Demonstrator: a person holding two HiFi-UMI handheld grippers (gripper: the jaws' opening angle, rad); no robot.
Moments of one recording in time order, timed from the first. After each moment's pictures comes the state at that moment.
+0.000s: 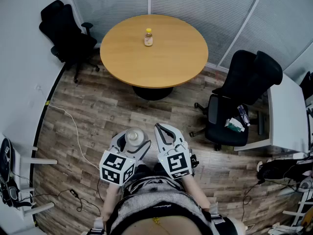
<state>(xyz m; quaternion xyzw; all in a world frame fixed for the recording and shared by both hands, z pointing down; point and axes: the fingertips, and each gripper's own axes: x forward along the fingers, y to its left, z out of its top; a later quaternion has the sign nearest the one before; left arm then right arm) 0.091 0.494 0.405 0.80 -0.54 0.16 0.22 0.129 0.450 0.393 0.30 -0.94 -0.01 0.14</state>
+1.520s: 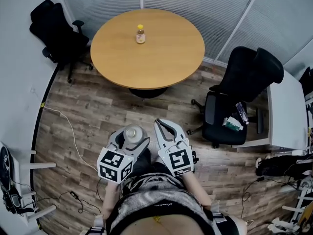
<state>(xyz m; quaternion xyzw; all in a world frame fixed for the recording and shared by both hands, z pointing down) 0.099 0.430 0.423 0.81 -0.52 0.16 0.23 0.141 0.384 0.402 0.32 -0.94 0.01 0.11</state>
